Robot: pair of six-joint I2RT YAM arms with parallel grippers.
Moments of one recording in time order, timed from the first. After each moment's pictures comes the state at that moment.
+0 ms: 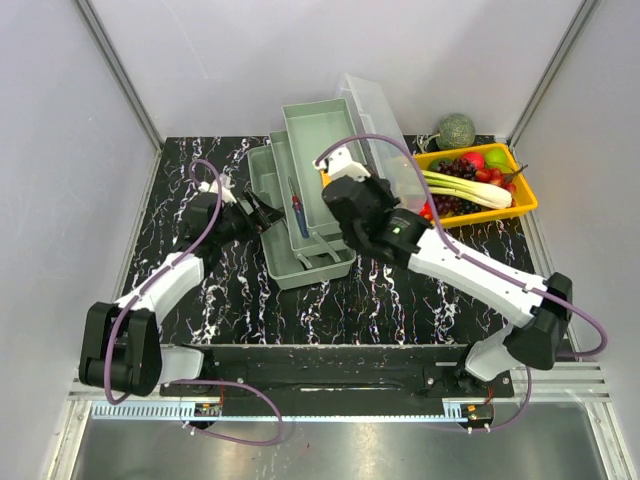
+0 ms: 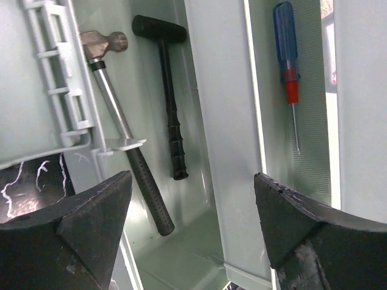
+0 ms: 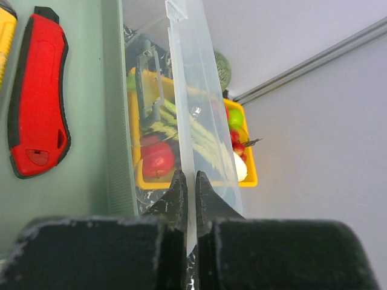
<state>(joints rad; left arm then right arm) -0.18 1.30 0.71 0.13 0.40 -0.79 0.96 1.49 1.49 -0.51 1.08 -0.23</state>
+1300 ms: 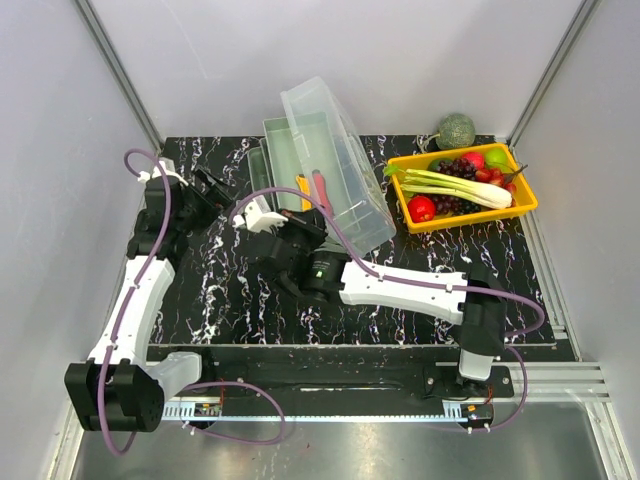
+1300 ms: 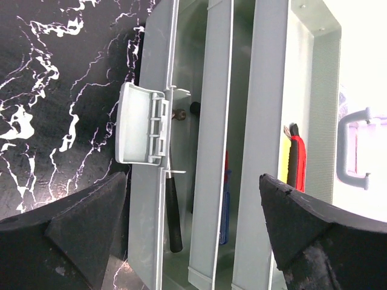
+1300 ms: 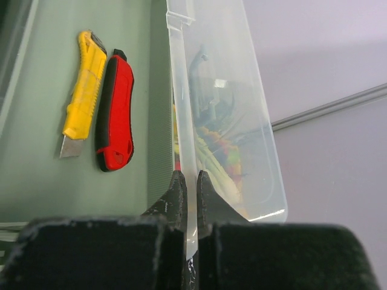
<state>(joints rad) -0.03 1.08 0.96 -0.35 0.15 -0.79 1.29 1.80 1.62 -0.29 1.35 -0.46</state>
